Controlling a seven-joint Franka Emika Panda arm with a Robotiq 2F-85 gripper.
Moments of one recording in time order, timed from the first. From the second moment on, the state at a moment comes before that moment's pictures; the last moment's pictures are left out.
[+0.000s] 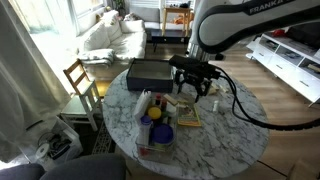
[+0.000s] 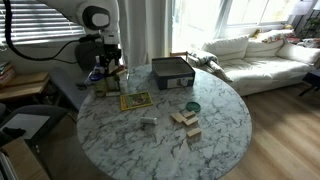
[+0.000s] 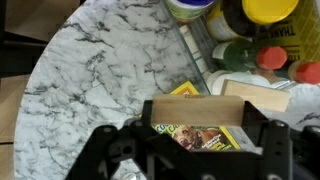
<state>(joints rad) 0.11 0.25 0.00 -1.83 0.16 2.05 1.34</state>
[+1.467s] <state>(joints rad) 0.14 0.48 -0.01 -1.58 0.11 2.05 1.54</state>
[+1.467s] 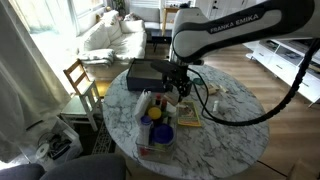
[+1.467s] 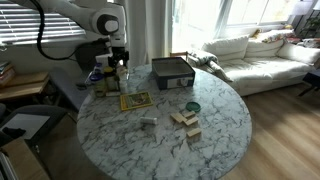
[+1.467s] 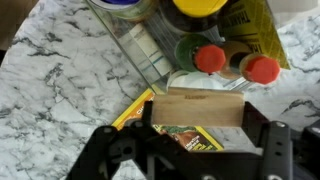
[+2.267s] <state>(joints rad) 0.15 0.52 -0.01 -1.54 0.09 2.05 1.58</state>
